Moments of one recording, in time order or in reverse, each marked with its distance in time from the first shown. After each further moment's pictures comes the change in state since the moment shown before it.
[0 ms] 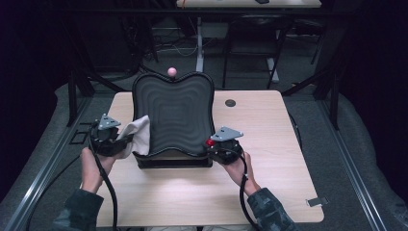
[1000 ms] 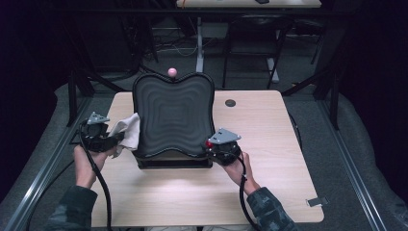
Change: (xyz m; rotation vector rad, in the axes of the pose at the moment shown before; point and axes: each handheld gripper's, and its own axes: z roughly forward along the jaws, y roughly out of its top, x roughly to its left) left arm 0.033 -0.009 0.003 0.024 0.006 -0.086; right arm 0.004 -0.002 0.003 -0.017 -0.030 -0.072
